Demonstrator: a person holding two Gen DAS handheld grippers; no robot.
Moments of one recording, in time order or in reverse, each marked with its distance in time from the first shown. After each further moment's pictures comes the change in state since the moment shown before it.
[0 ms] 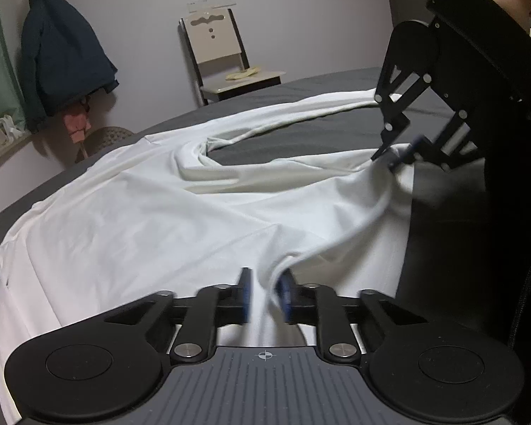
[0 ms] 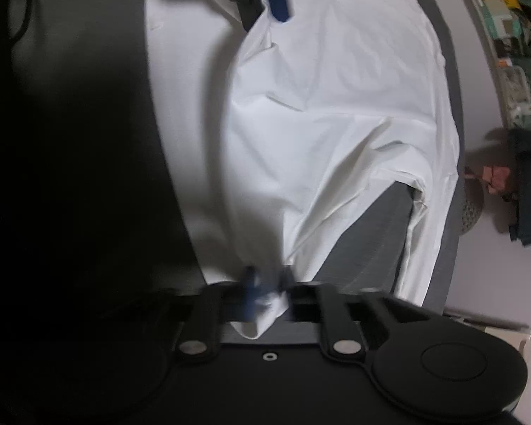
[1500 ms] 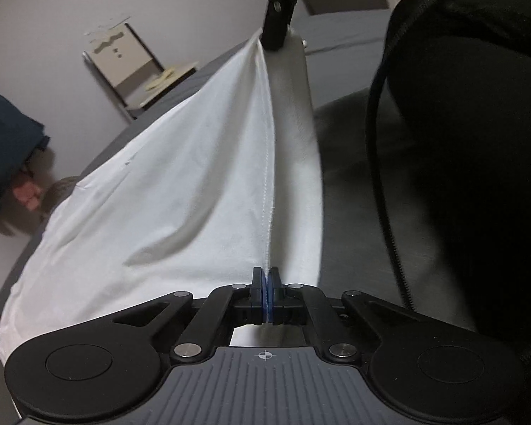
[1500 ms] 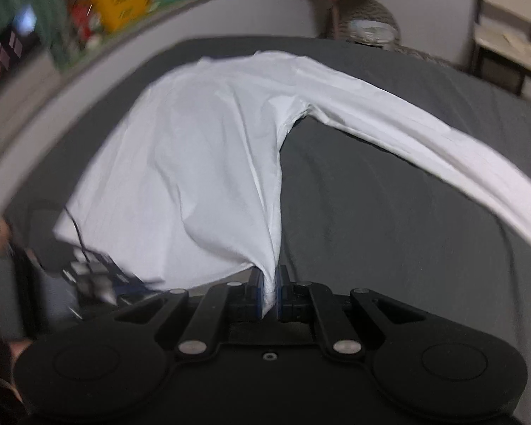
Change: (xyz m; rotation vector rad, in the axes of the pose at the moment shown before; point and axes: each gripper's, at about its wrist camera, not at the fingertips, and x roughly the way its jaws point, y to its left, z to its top) left arm 0.004 -0.062 0.013 0.386 0.074 -0.094; right arm -0.055 -0.095 -0.114 1.291 -0.228 0.382
